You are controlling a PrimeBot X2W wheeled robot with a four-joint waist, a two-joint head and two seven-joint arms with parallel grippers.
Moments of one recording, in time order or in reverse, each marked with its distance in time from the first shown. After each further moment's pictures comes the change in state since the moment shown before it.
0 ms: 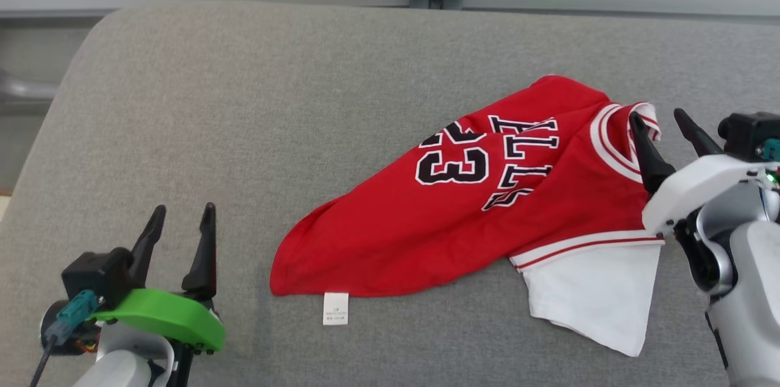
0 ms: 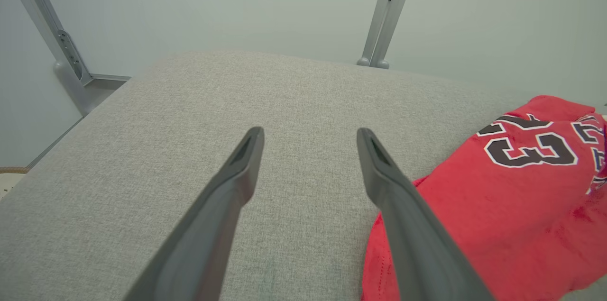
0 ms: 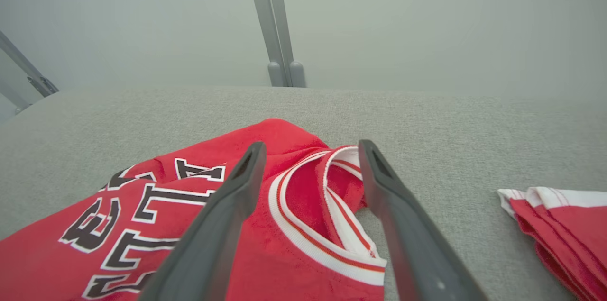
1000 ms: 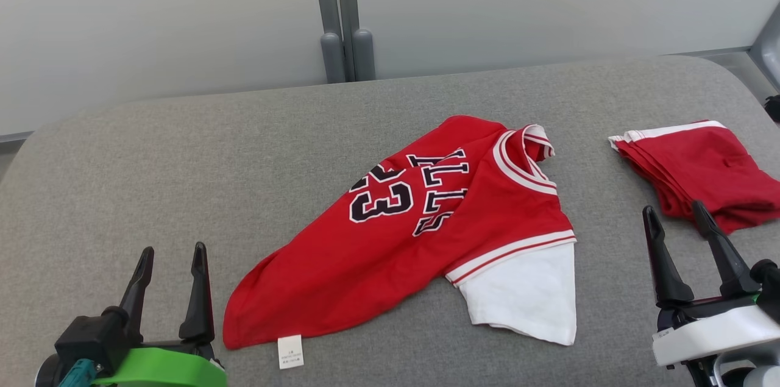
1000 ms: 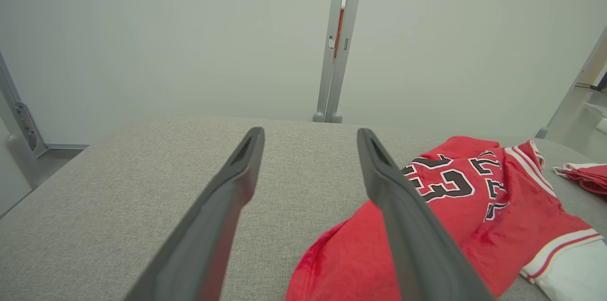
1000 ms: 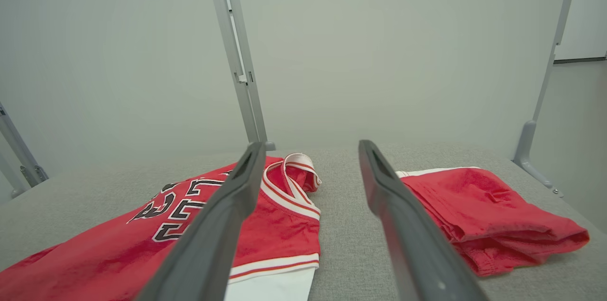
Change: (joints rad) left arm 0.259 -0.121 0.236 -0.122 0.220 -0.031 -0.005; right arm 0.516 0.052 -0.042 -0.462 -0.026 0.000 -0.256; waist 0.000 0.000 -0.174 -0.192
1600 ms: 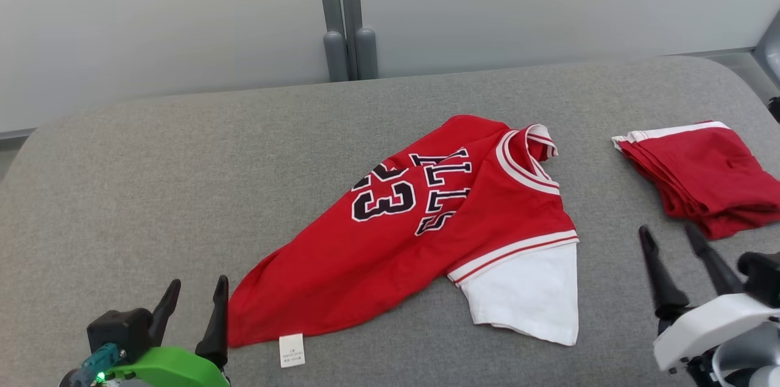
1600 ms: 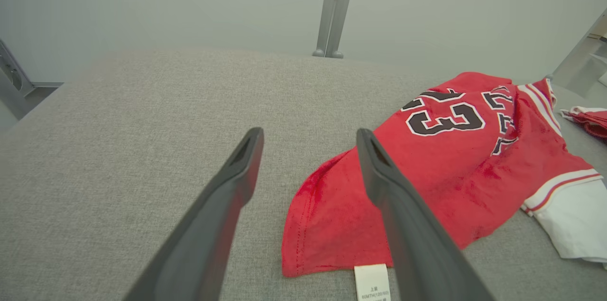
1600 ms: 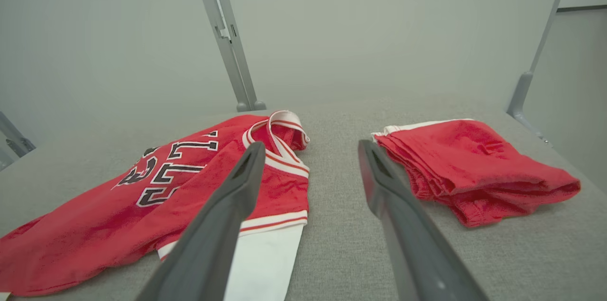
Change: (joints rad) left arm -0.002 -0.003 -0.031 0.066 -0.034 -0.032 0.154; right arm -0.012 -0.001 -0.030 0.029 0.024 0.000 0.170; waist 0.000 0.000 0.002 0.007
